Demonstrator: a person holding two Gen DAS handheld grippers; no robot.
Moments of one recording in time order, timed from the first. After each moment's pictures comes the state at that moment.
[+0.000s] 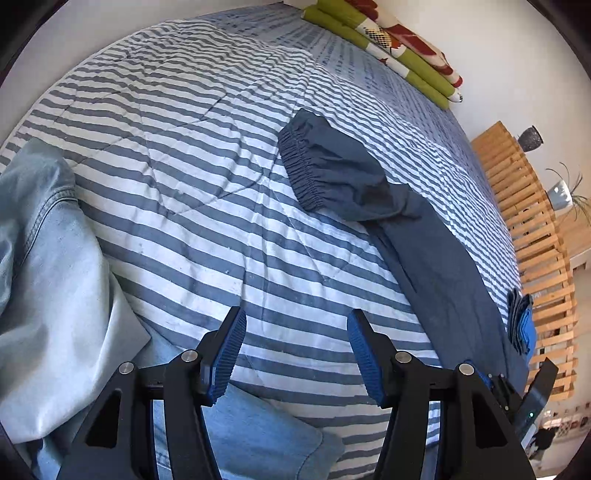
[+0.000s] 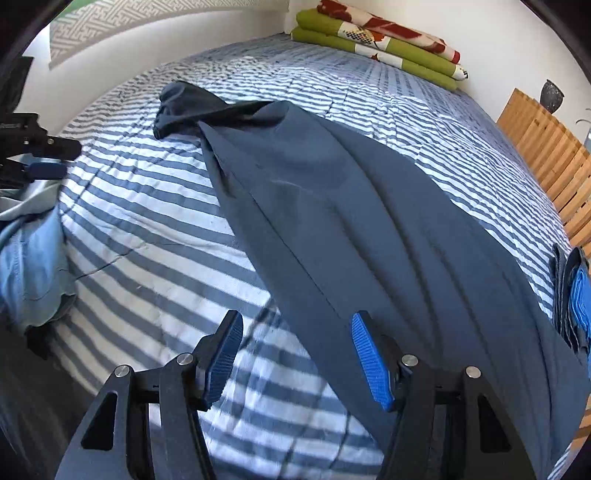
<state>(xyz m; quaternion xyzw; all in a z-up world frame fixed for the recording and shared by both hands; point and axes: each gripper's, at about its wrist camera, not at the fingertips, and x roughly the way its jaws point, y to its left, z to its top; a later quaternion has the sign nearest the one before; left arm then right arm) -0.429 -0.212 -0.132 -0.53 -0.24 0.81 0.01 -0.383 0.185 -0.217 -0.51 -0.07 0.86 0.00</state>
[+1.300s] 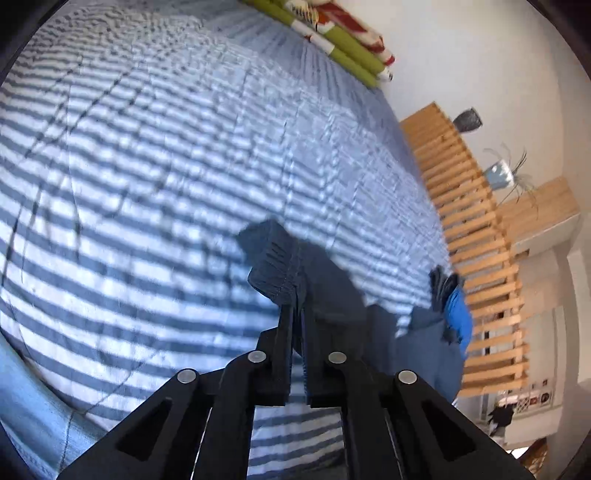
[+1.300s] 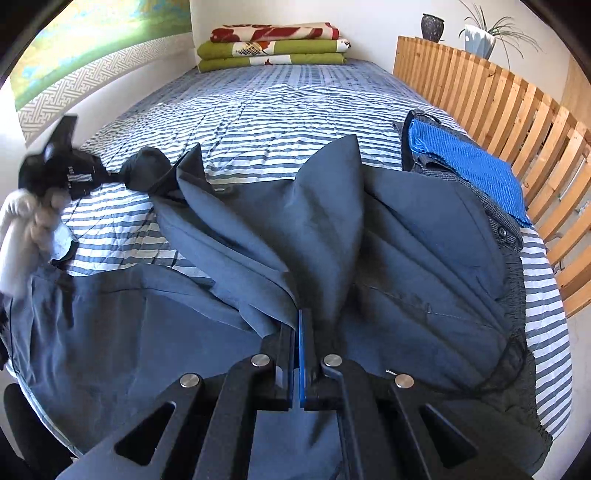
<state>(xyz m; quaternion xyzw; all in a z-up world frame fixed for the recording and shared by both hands) -0.427 -0.056 -0.101 -0.49 -0.31 0.80 0.13 -0.161 0.341 -0.157 -0.48 0.06 0.87 0.10</state>
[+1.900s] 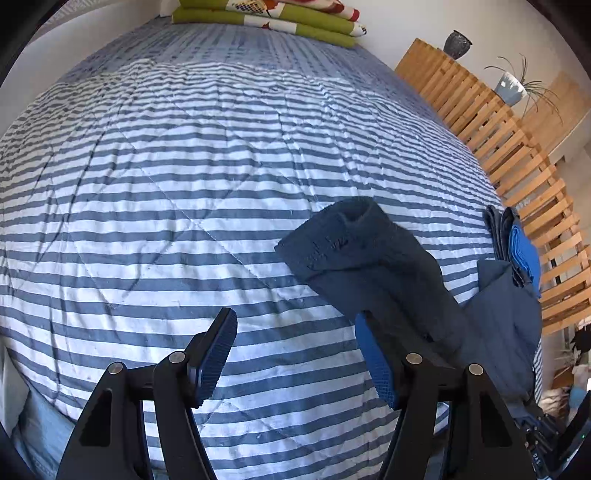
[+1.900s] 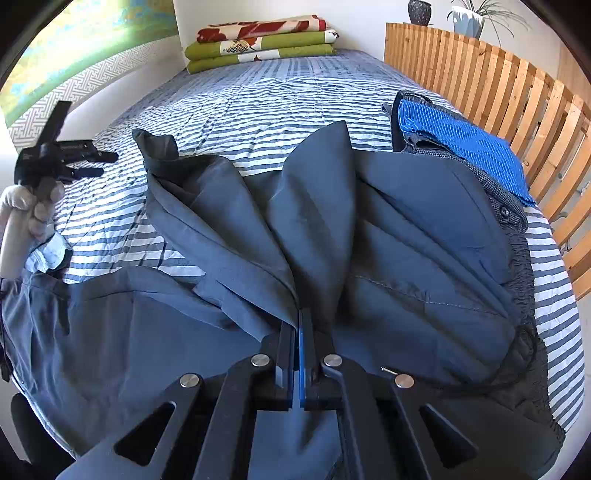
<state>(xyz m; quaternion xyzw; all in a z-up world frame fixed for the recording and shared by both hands) -0.450 -0.024 -0.138 -0.54 -0.10 0.82 0.13 -0.163 0.357 -0.170 -0.48 0.09 0.86 0.10</state>
